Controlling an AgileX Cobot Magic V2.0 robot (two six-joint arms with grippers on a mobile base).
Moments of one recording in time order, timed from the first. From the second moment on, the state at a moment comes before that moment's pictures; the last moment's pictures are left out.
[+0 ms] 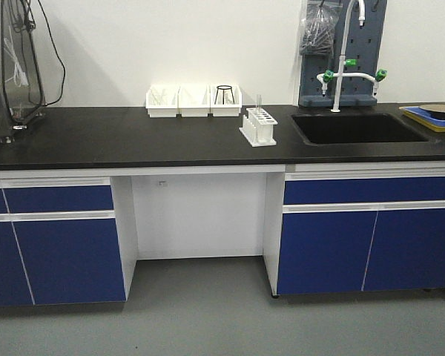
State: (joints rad) left arm 0.09 -0.02 0.03 0.05 0.26 -0.17; right arm 0.06 -0.01 0.03 -0.09 0.14 0.05
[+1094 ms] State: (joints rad) left arm 0.09 -0.02 0.03 0.05 0.26 -0.17; right arm 0.06 -0.01 0.03 -0.09 0.14 0.05
